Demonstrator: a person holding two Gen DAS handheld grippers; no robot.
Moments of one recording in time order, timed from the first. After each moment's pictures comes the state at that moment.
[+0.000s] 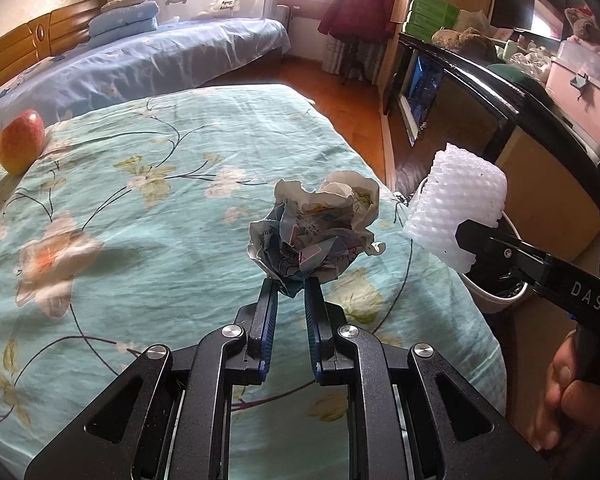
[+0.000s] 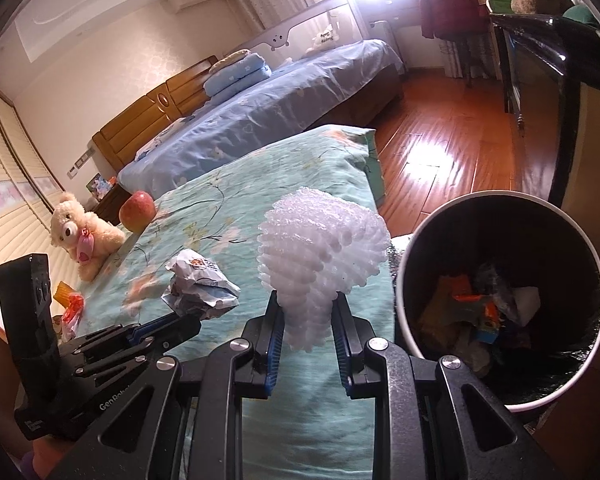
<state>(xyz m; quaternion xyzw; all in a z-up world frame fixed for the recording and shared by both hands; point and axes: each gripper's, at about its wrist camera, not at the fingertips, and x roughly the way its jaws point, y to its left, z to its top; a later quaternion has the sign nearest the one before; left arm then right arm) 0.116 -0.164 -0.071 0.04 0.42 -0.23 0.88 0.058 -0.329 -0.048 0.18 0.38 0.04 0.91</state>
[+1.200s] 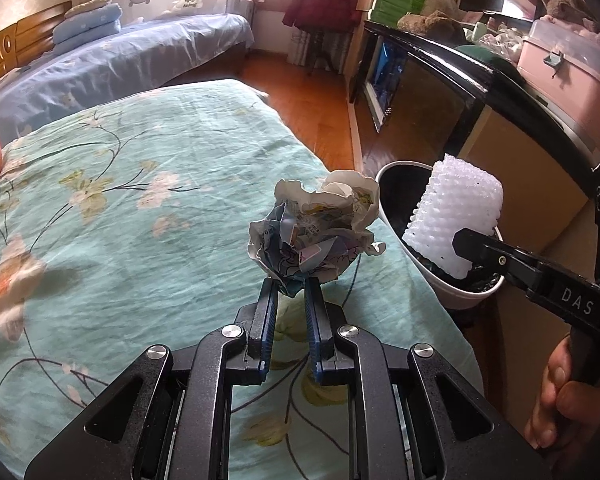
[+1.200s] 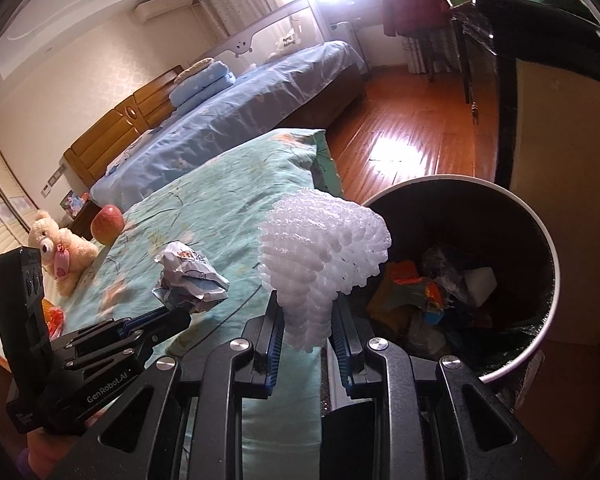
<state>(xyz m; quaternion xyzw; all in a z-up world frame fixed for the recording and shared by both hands) 0.115 -0.199 -0.074 0.05 0.43 -0.29 0.85 0.034 -0.358 -0.054 0.19 0.39 -0.03 0.90</state>
